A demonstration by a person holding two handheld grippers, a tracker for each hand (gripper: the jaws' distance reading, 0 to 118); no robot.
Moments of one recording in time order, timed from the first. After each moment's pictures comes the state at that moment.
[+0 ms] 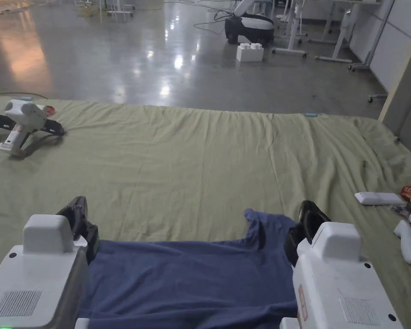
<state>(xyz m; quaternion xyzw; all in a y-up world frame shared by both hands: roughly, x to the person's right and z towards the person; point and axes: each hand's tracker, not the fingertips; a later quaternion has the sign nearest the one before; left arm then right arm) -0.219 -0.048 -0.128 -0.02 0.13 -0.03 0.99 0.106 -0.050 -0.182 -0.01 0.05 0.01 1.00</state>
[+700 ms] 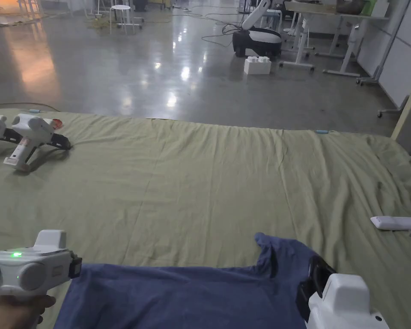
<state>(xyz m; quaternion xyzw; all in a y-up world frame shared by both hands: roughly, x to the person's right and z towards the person) -0.373 -0.164 -0.286 -0.42 0.09 0.04 0.90 0.113 -0.092 -0.208 -0.11 0.05 0.04 0.99</state>
